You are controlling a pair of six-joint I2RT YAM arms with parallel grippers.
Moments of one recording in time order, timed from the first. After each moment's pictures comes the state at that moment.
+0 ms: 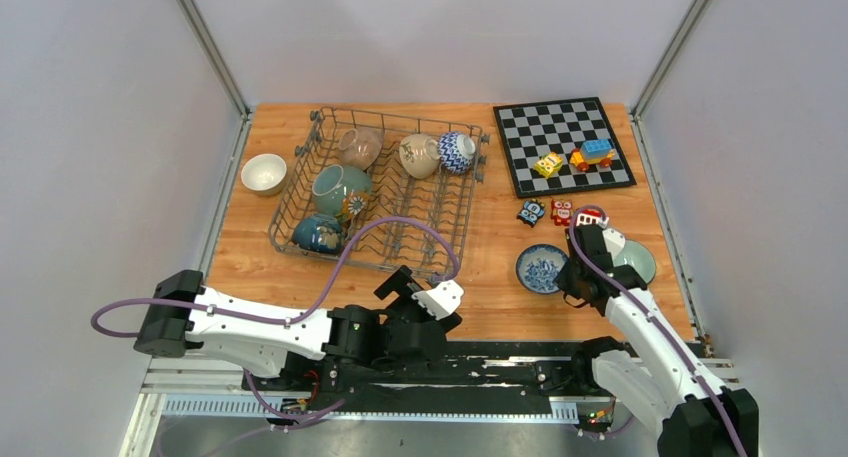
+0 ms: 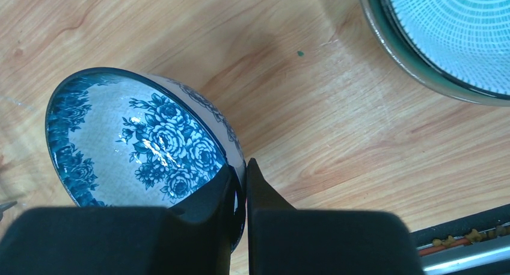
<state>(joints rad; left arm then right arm) -1.60 1.21 0.80 -0.42 -0.98 -0.33 0.24 0.82 0.50 -0.69 0.27 0.75</state>
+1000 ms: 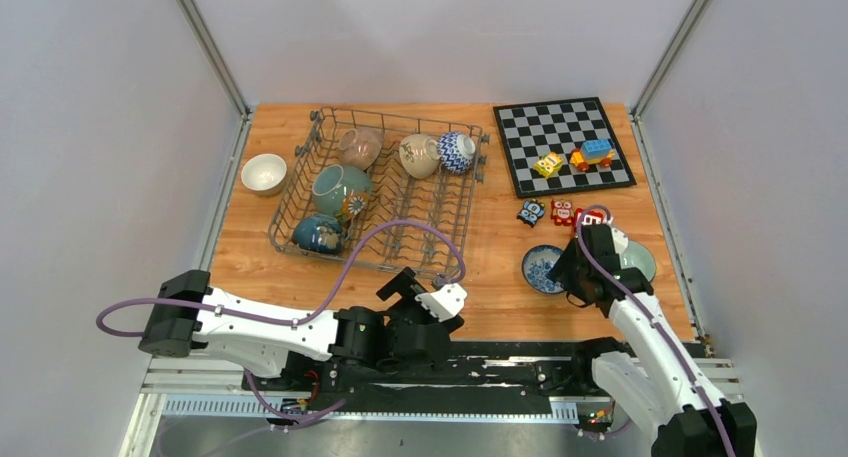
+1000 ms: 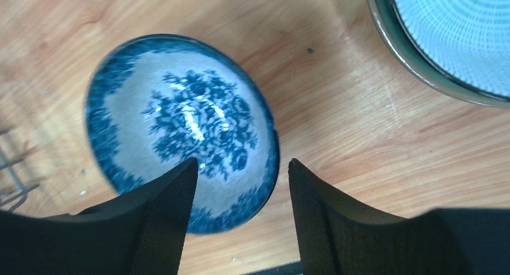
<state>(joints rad) -1.60 1.24 0.80 -0.41 -0.98 -0.32 0.17 0.79 0.47 -0.67 0.19 0.72</state>
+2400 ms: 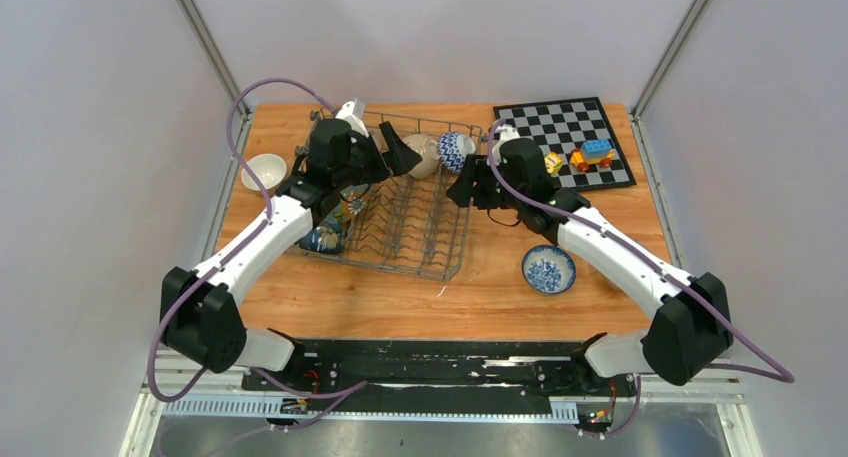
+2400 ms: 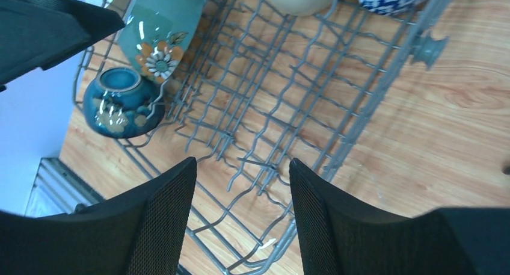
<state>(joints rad) -0.43 1.38 1.12 -0.08 0.20 -0.66 0.59 1.33 1.09 -0.25 -0.08 0.50</state>
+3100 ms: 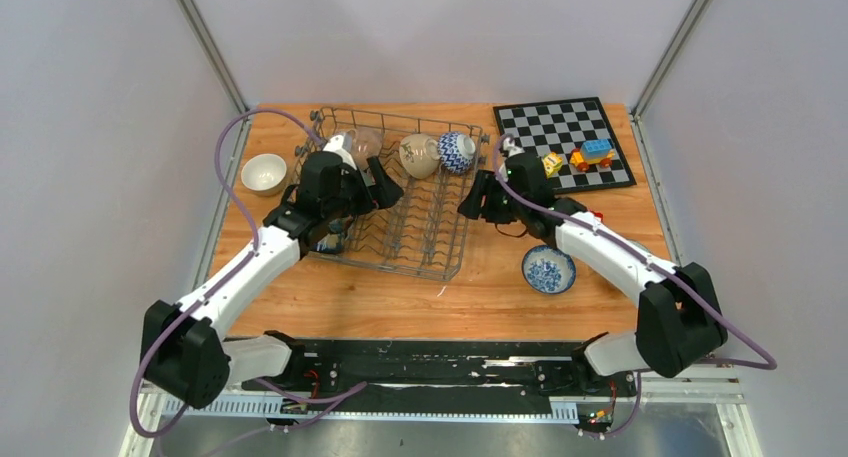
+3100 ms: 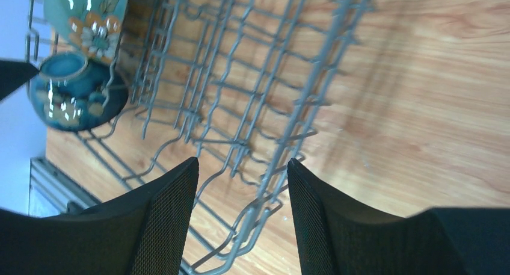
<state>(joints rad) -0.42 1.18 0.89 -0.21 0.06 -0.59 0.54 1.39 0.95 -0.17 -0.18 0.56</state>
